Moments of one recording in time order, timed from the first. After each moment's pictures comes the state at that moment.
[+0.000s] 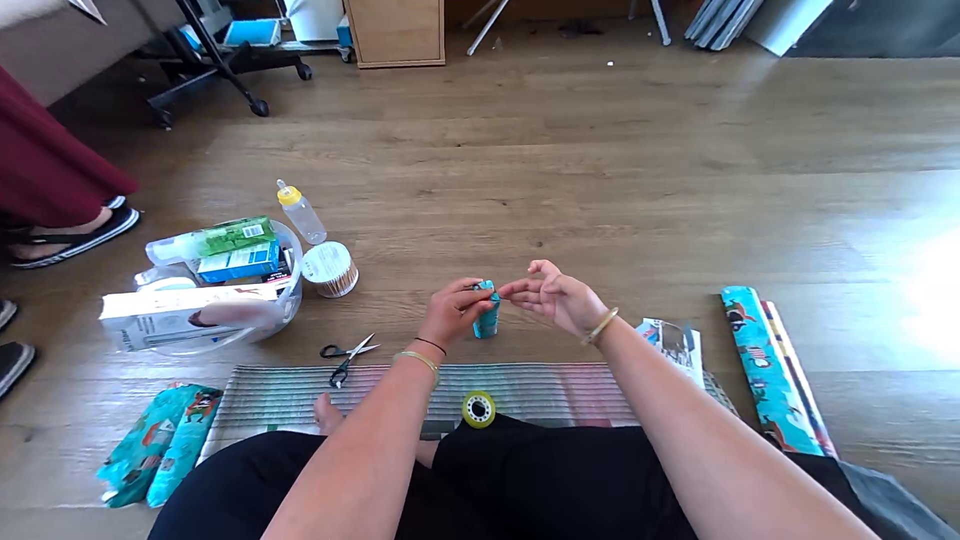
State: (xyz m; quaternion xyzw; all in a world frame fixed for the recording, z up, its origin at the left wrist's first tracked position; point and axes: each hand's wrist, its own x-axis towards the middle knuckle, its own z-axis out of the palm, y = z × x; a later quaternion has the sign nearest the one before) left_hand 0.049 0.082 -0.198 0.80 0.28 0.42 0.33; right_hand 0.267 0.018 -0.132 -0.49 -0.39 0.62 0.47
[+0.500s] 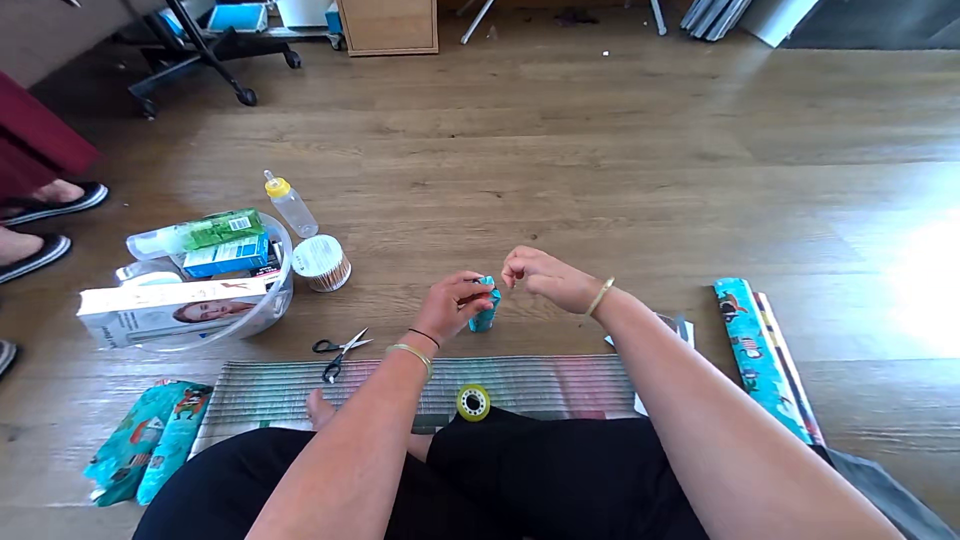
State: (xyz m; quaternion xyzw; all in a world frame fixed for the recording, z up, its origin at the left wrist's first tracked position) left_hand 0.046 0.084 -0.188 0.81 0.27 0.36 0.37; right_hand 0.268 0.037 -0.084 -0.52 -0.75 0.35 0.19
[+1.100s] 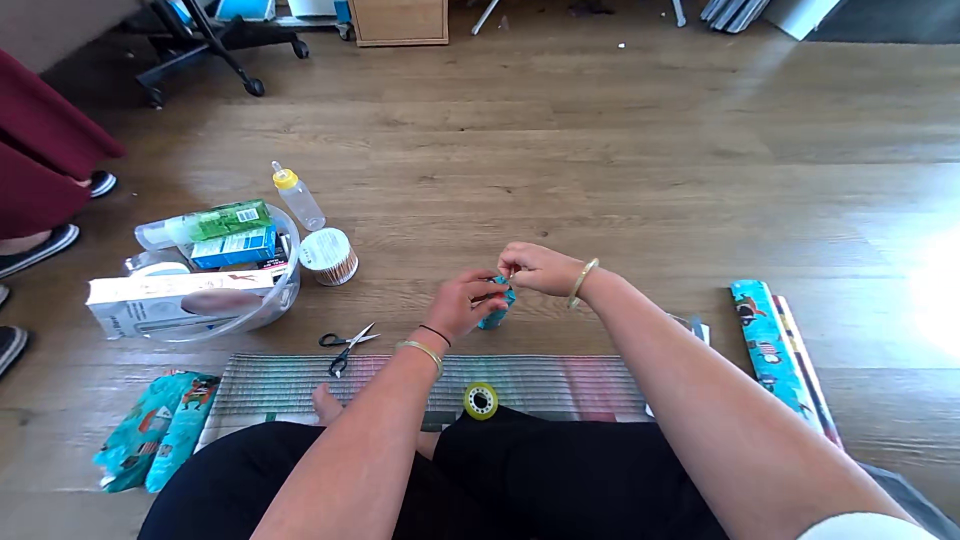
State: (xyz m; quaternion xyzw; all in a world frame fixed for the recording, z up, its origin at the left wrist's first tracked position) left_hand 0.050 0.084 -0.187 0.82 0.25 0.35 0.36; right_hand 0.261 0.077 -0.100 -0.52 -0.78 0.34 0.08
